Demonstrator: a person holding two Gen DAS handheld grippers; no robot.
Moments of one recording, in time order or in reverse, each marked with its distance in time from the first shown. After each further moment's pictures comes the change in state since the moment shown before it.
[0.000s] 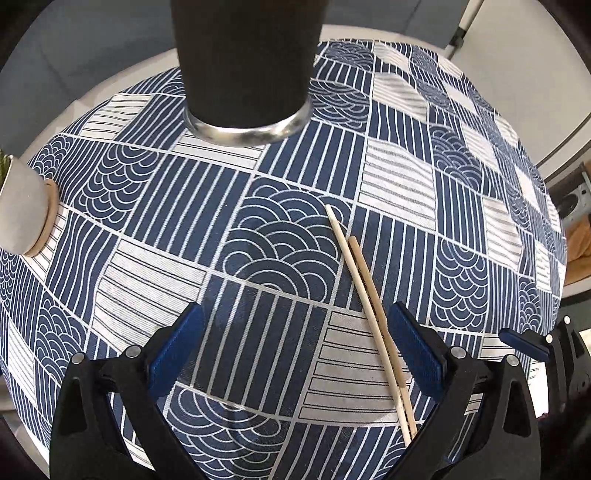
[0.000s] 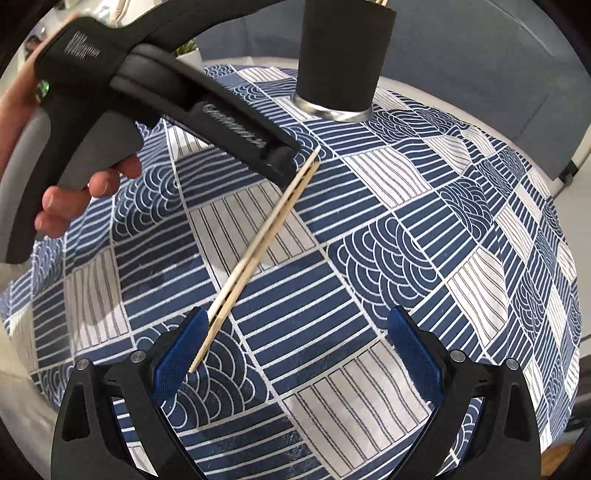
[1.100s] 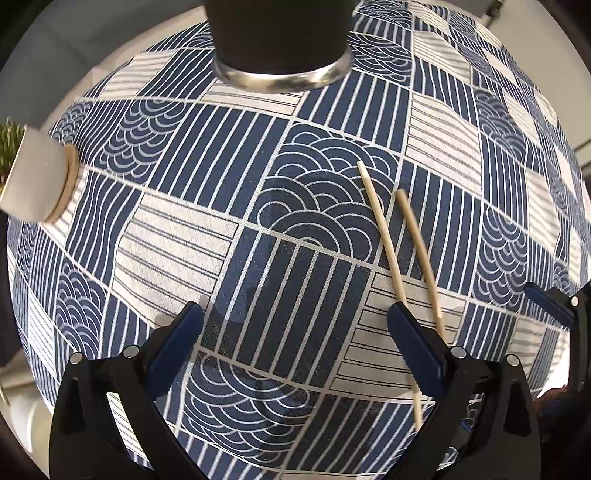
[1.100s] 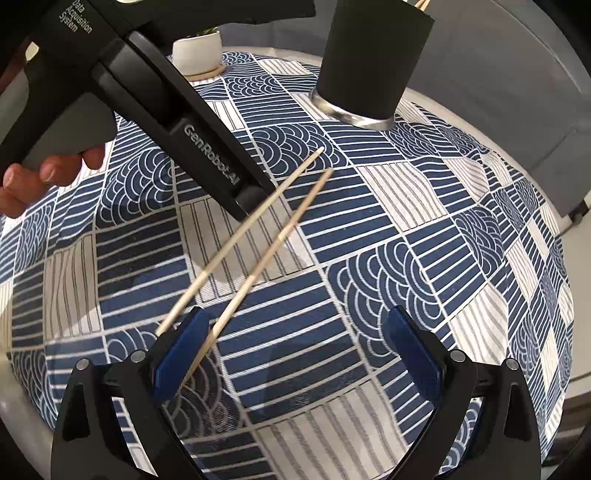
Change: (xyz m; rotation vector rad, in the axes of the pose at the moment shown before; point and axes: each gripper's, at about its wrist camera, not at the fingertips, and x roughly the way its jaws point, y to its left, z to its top) left arm 0.014 0.011 0.003 -0.052 0.168 0.122; right arm 0.015 -0.007 0.013 -0.136 0.002 0.038
